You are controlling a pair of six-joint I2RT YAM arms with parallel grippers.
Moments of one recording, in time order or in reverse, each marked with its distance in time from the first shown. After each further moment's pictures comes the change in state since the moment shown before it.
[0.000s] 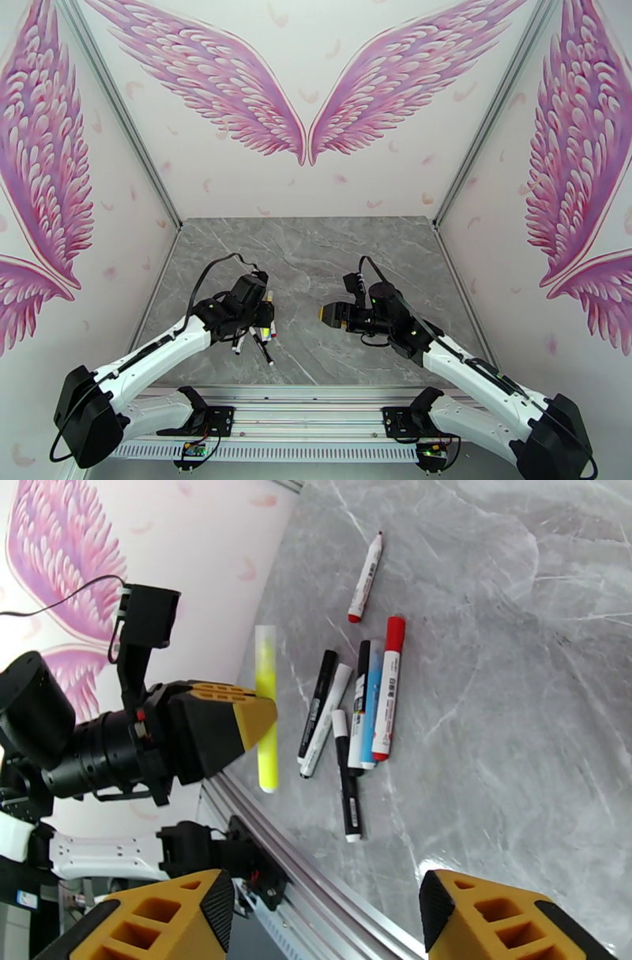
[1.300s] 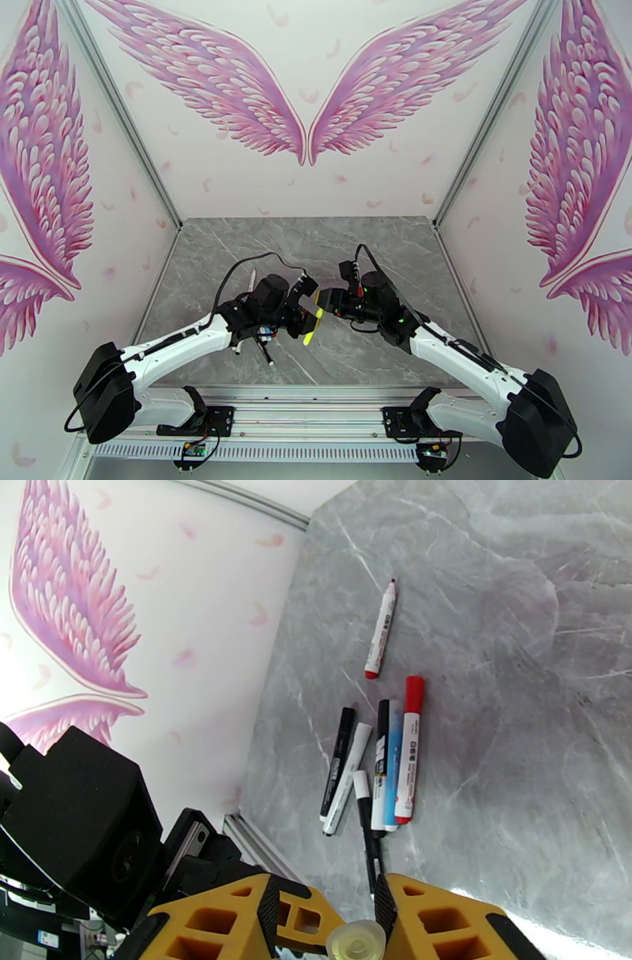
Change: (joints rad) left arm -0.137 0.109 0.018 0.322 0.397 0.167; right arm -0.001 0.132 0.072 0.129 0.045 0.069
